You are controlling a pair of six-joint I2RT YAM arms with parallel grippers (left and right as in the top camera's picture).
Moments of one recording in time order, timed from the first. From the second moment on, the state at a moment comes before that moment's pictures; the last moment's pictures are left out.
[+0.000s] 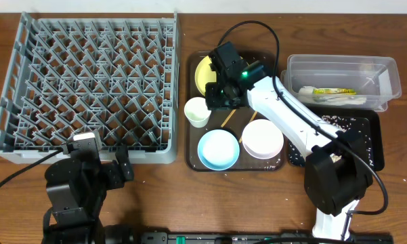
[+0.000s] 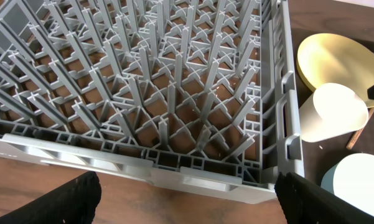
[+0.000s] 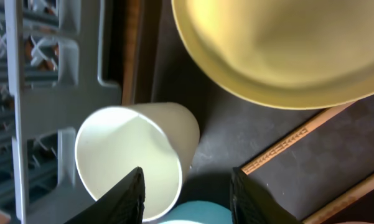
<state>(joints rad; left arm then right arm) 0.16 0.50 0.74 -0.90 0.08 -0.07 0.58 1.99 1.64 -0.82 -0.16 0.52</state>
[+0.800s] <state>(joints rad) 0.16 0.50 0.74 -0.90 0.08 -0.07 0.62 2.01 1.64 -0.79 -0.10 0.64</state>
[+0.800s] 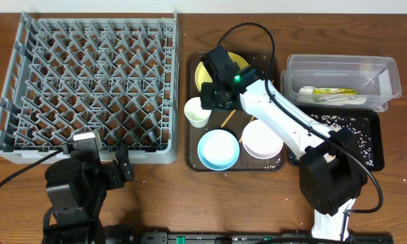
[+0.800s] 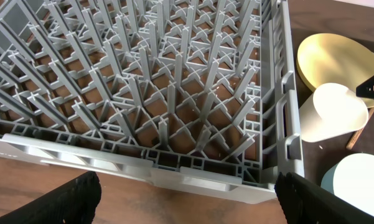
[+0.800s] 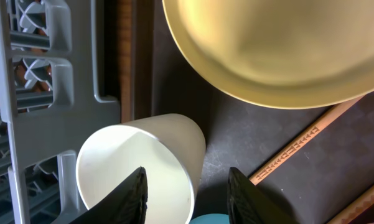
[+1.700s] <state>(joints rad) 0.16 0.50 0.74 -0.90 0.08 -0.07 0.63 2.02 1.63 -0.80 -0.09 0.64</state>
